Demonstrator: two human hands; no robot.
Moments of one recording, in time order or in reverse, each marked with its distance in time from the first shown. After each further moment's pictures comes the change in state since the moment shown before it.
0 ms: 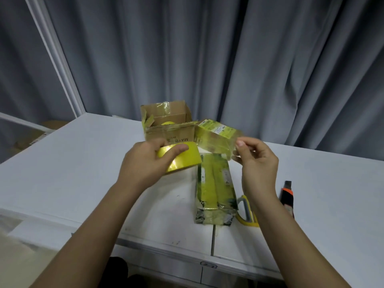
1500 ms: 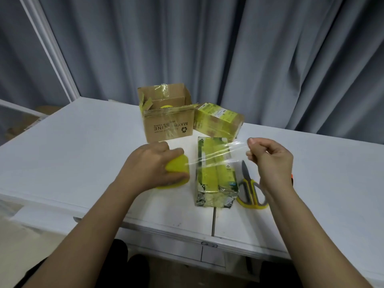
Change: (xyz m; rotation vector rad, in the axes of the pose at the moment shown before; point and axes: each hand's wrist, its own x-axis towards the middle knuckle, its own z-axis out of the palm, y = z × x) left_hand -0.024 -0.025 0.013 0.315 -0.265 0.465; right_hand -0.003 0.018 -0.027 0.043 0.053 0.258
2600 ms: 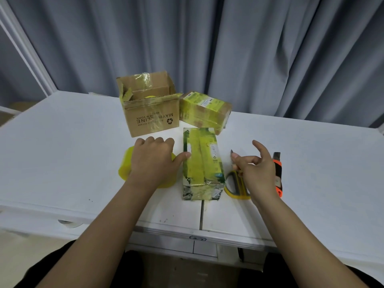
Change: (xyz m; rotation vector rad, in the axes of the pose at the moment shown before) left_hand 0.032 0.033 0.046 0.315 -0.139 -0.281; right_hand 0.001 0.047 -0.032 -0.248 0.005 0.082
